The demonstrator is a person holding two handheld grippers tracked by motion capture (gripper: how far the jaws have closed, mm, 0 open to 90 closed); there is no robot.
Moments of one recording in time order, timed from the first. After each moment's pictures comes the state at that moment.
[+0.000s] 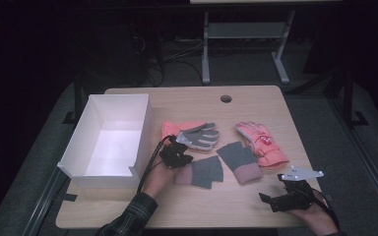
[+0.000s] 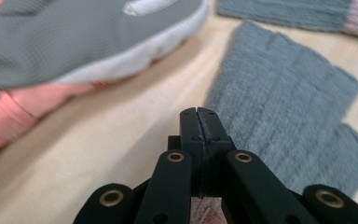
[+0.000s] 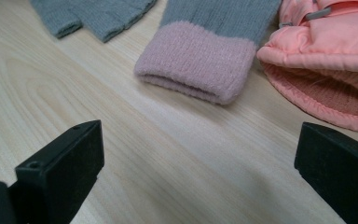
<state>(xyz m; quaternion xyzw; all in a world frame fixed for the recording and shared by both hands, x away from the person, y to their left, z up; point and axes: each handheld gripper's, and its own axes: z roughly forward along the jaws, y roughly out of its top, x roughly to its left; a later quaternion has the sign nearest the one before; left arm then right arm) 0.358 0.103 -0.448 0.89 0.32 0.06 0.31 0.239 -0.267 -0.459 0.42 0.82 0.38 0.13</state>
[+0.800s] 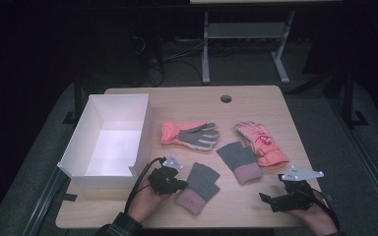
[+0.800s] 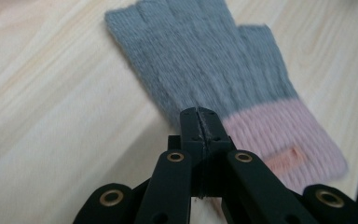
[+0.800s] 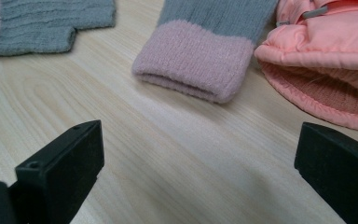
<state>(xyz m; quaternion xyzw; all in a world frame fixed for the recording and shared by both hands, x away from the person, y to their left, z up) 0.286 0.133 -0.445 0.90 0.30 0.00 0.33 0.238 -0.267 -0.460 0.42 0.82 0.37 0.13</state>
